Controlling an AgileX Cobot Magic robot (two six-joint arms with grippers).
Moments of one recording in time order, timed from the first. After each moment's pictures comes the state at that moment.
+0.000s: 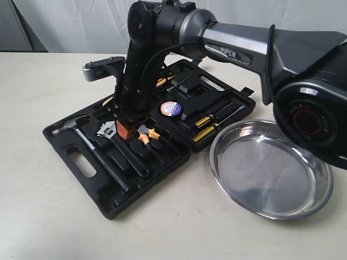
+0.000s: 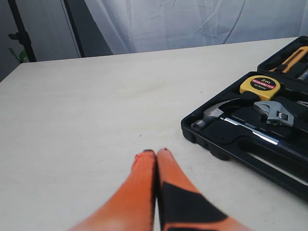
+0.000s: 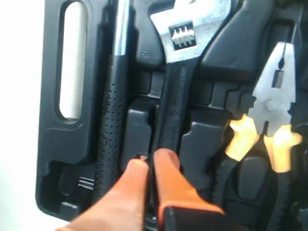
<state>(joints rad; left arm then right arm) 0.01 0.00 0.00 0.34 0.35 -0.28 0.72 2.32 -2.02 0.34 1.22 -0.24</state>
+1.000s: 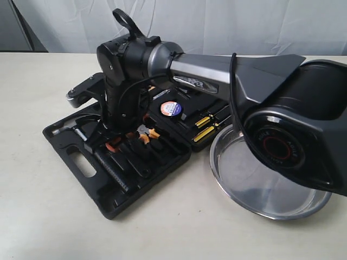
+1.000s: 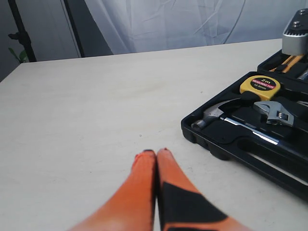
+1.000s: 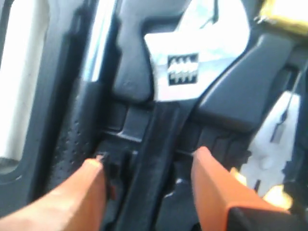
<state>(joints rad) 0.01 0.00 0.00 0.34 0.35 -0.28 0.83 2.39 -2.02 0.08 1.06 -0.19</state>
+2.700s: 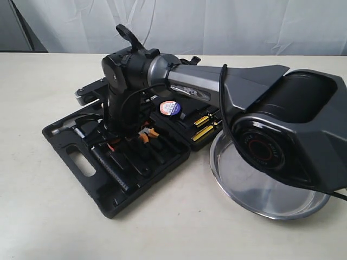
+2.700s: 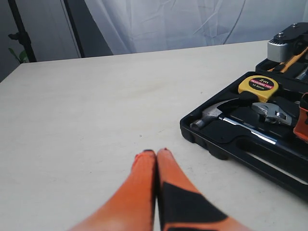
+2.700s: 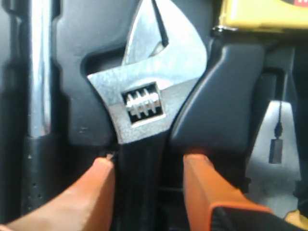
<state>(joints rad) 0.01 0.00 0.00 0.34 0.35 -0.28 0.82 2.48 -2.05 0.08 1.01 -0.03</state>
